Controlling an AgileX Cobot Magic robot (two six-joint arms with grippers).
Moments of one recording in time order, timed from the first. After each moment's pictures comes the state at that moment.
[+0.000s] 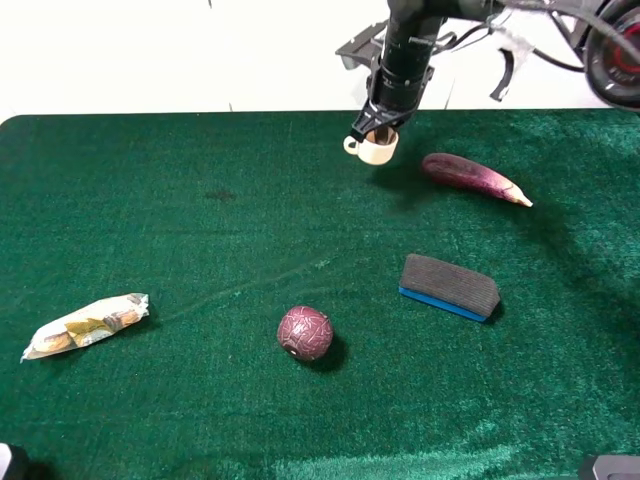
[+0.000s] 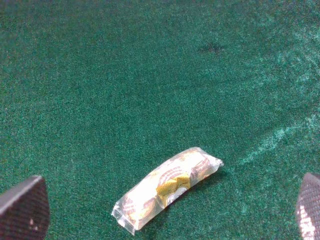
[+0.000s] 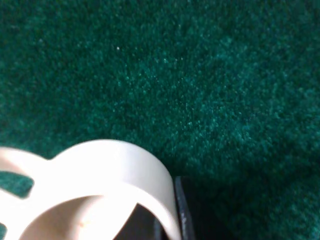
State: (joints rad) left arm 0.00 -0.01 -0.50 -0.14 1.07 0.13; right arm 0.45 2.39 -1.99 -0.04 1.05 -0.39
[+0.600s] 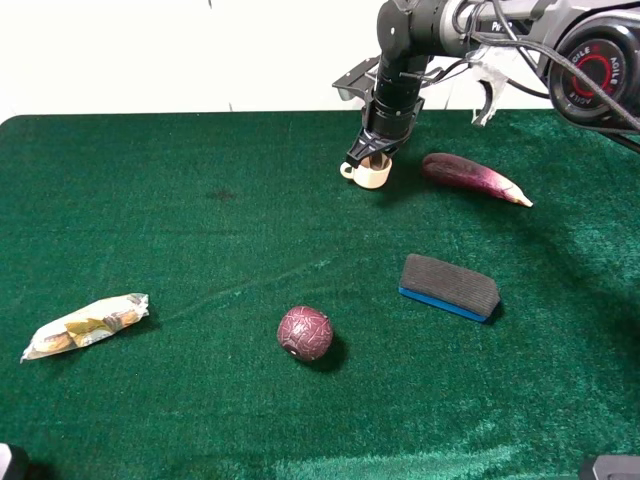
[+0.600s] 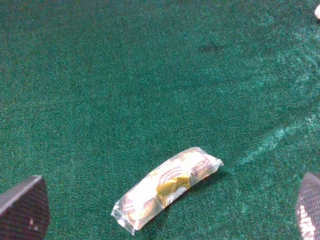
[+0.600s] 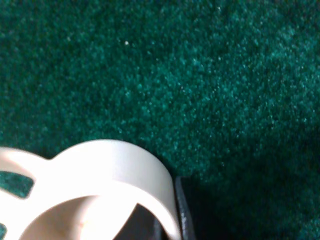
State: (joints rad) left arm 0.00 -0.01 -0.50 -0.14 1.07 0.13; right arm 0.44 2.48 -1.99 -0.02 1.01 -0.39
